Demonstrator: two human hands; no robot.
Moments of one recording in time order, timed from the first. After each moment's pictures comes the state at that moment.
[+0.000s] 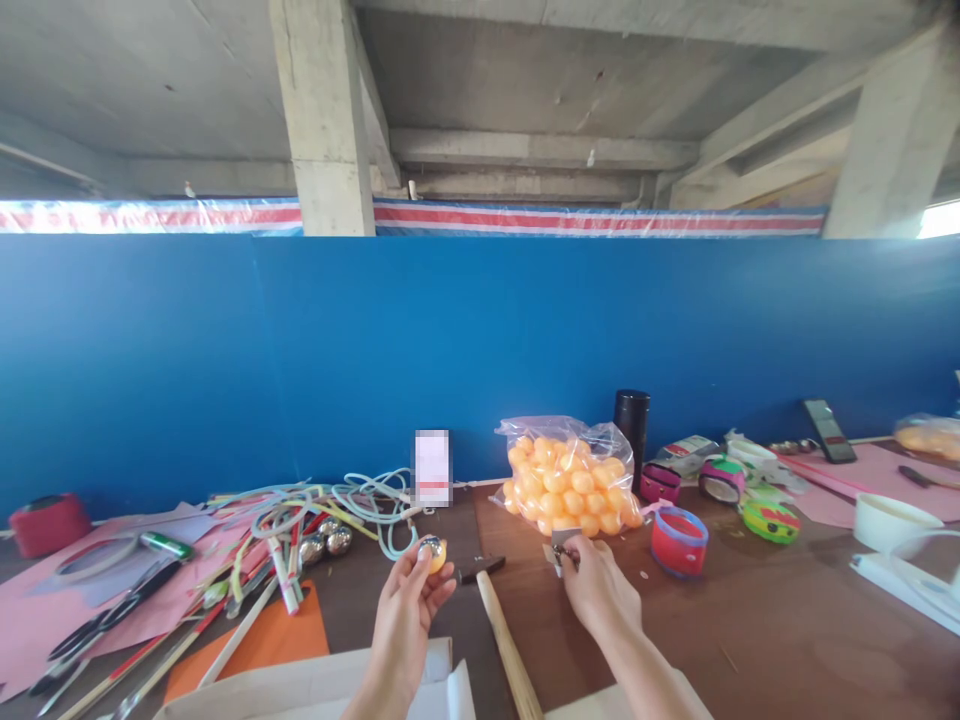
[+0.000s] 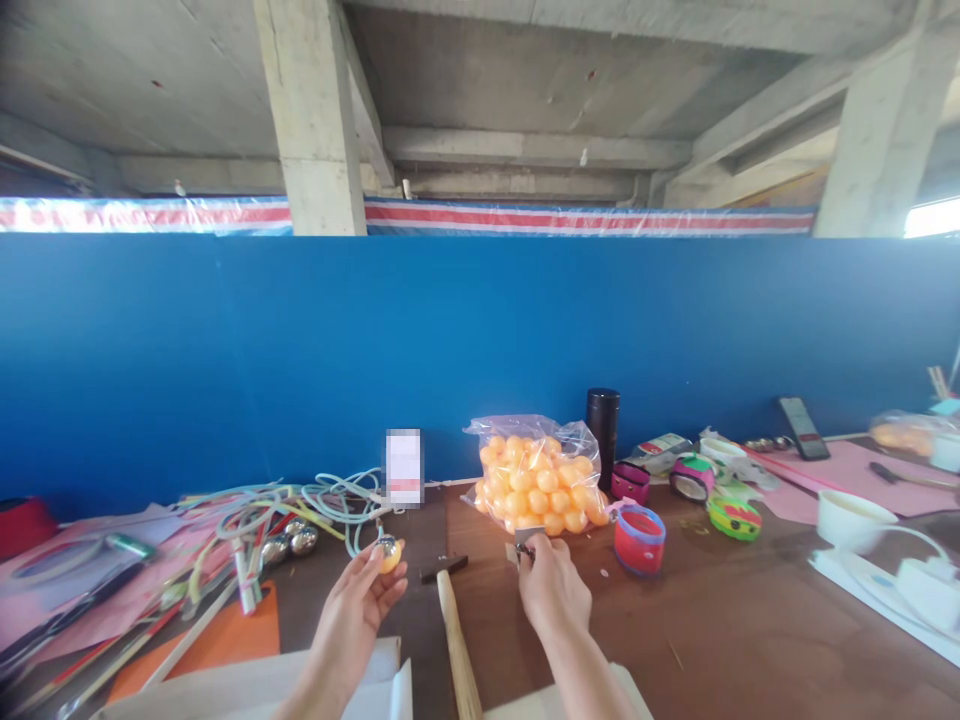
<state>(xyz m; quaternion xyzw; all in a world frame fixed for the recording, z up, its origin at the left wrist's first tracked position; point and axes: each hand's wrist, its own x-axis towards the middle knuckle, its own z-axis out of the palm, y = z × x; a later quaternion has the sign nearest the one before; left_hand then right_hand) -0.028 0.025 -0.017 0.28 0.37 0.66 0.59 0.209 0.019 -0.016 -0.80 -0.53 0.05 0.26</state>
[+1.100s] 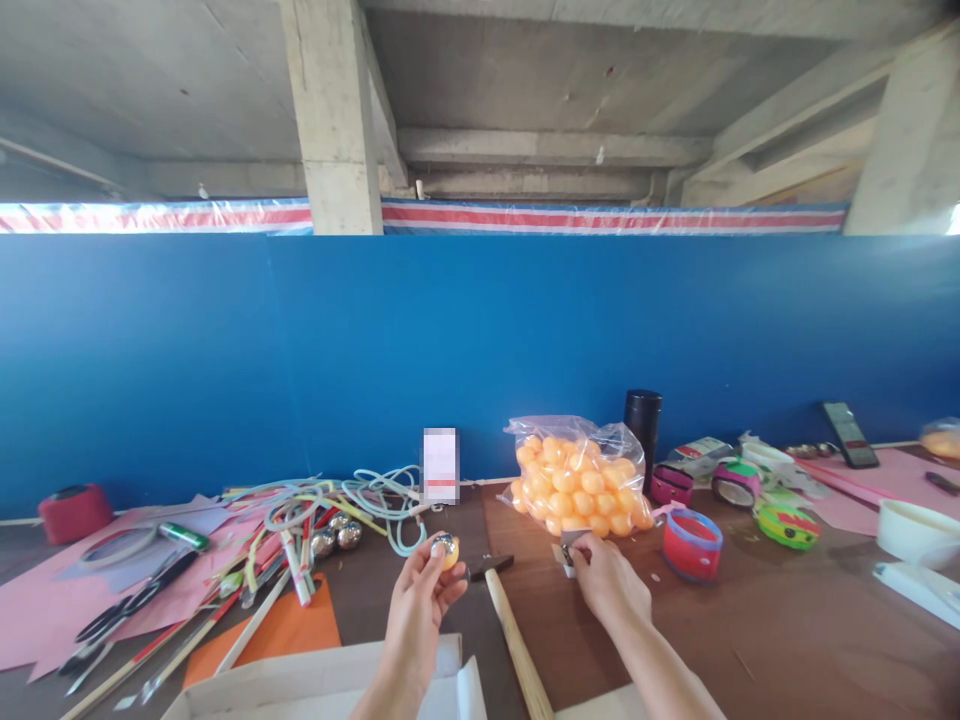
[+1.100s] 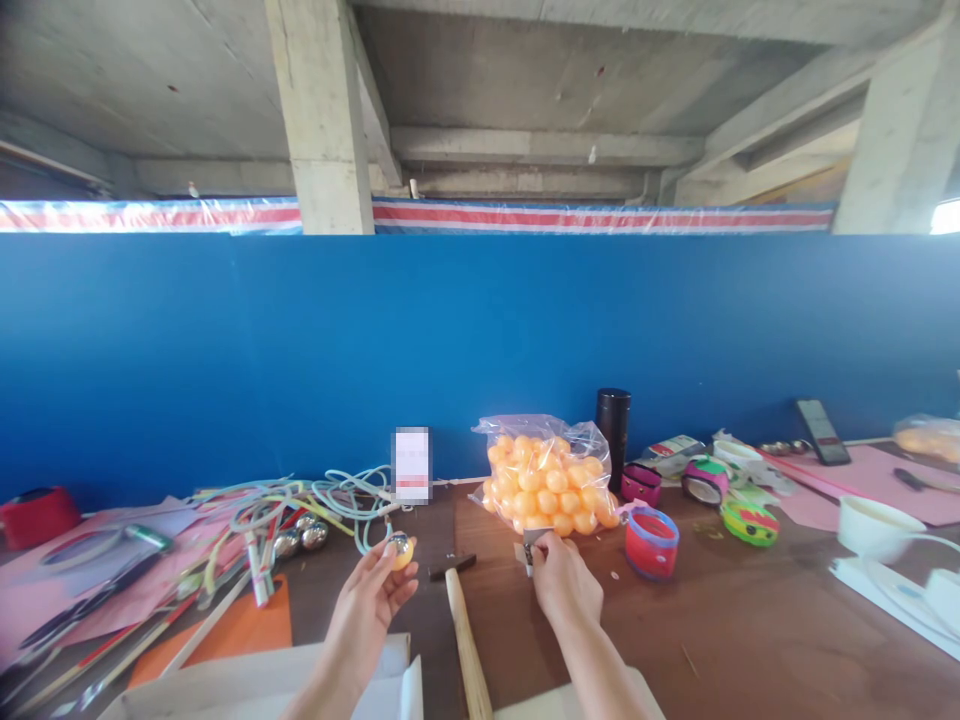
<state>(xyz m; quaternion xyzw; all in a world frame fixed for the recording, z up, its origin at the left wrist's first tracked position) -0.027 0.023 -0.014 0.29 0.37 0.65 0.60 0.220 0.031 -0.019 -0.81 -0.53 0.07 0.24</state>
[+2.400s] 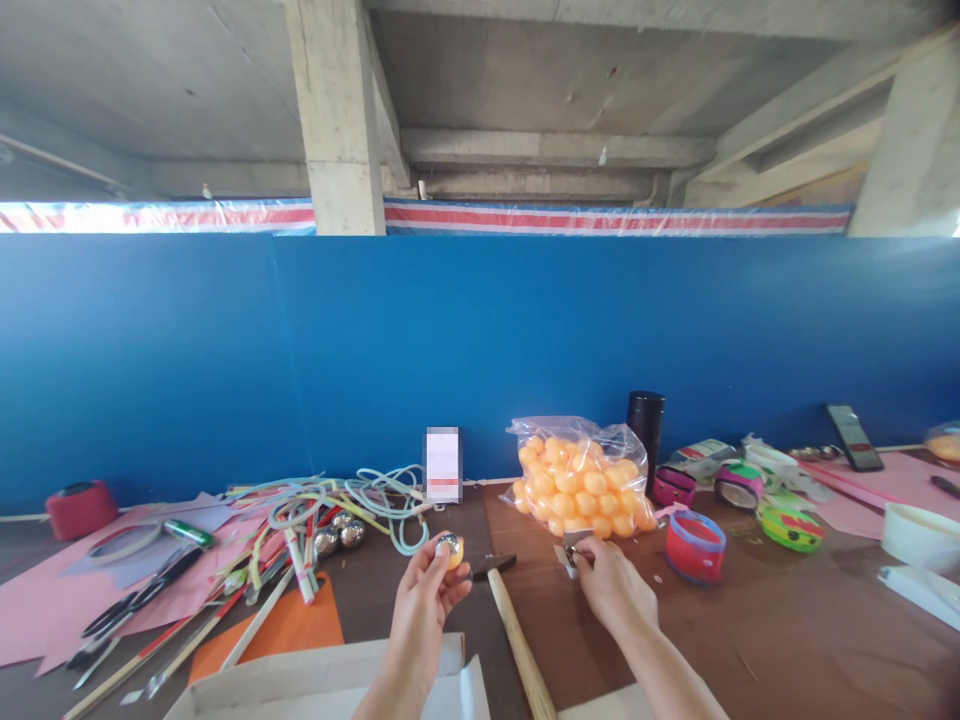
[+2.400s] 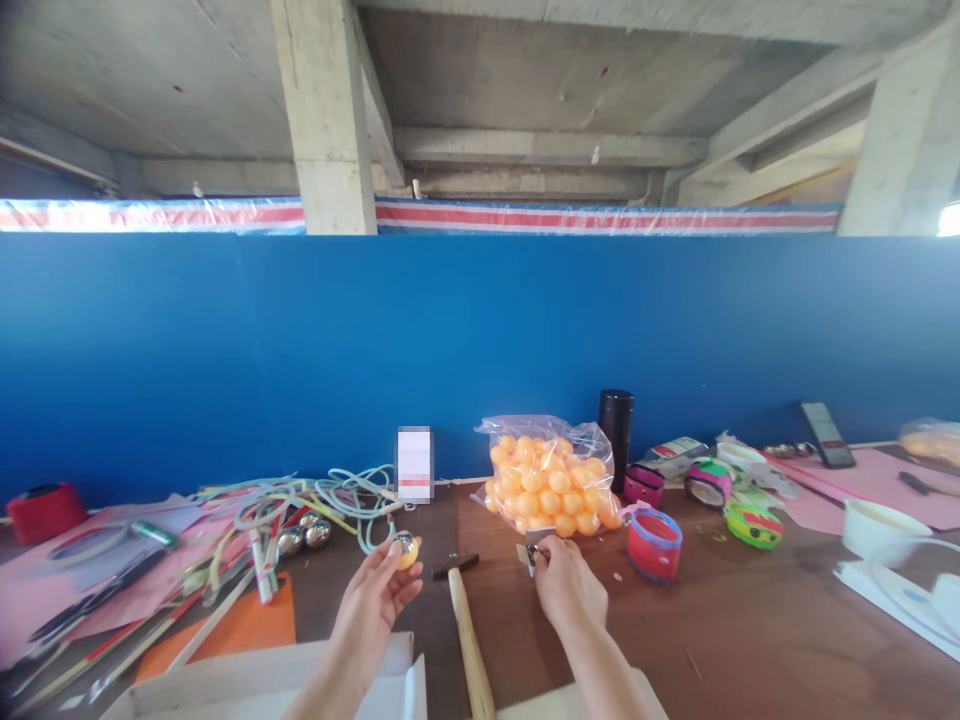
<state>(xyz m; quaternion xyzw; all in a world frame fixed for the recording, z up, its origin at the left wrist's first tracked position) -0.022 0.017 -0.002 0.27 0.38 0.65 0.60 0.217 0.023 -0.013 -0.80 -0.54 0.08 0.24</state>
